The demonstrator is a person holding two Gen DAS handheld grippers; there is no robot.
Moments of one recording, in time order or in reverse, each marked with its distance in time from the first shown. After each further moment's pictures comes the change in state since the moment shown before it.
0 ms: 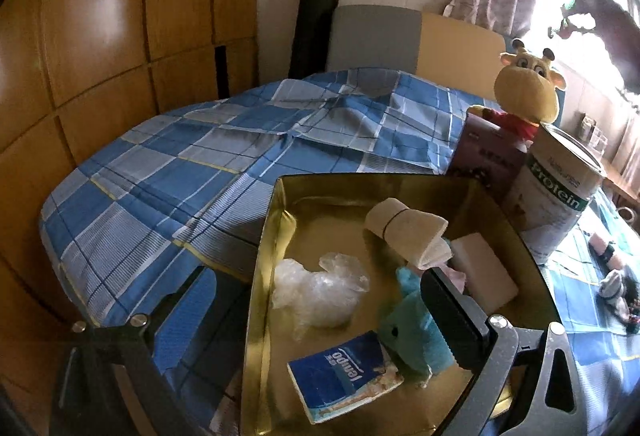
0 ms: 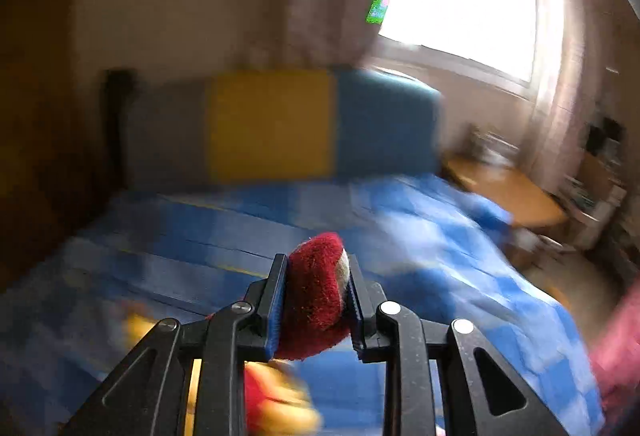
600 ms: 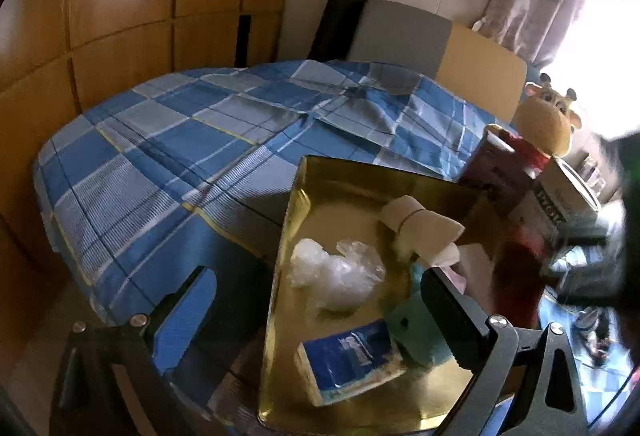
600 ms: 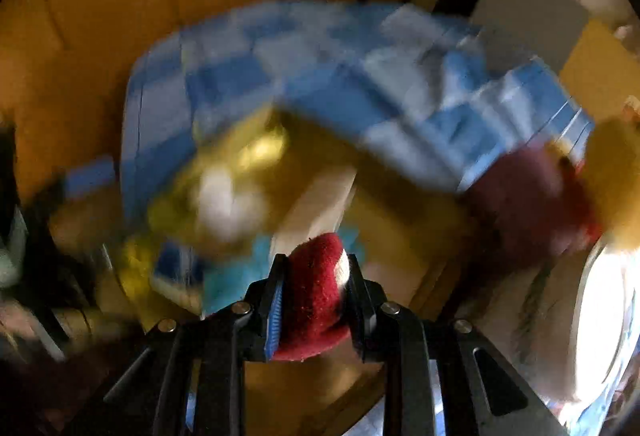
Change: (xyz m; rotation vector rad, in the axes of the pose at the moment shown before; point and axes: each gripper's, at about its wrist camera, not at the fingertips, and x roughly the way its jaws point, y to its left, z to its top) left arm -0.003 0.037 -0.005 -0.173 0.069 -0.055; right arm -0.054 0.192 -0.298 -0.749 0.544 0.623
